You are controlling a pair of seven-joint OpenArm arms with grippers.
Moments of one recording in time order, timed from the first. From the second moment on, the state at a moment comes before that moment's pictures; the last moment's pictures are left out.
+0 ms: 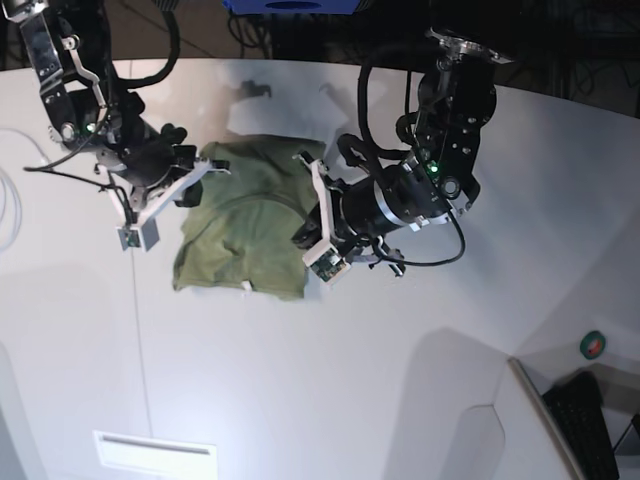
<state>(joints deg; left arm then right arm) 3.5 -5.2 13.0 95.9 -4.9 -35.8 41.9 -14.4 18.8 -16.3 104.1 33.6 -14.5 -45.4</state>
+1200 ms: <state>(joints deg) 21.7 -16.5 -48.4 78.8 -37.3 -40.4 34.6 -12.2 16.5 -25.0 88.1 33.5 -14.8 -37.2</state>
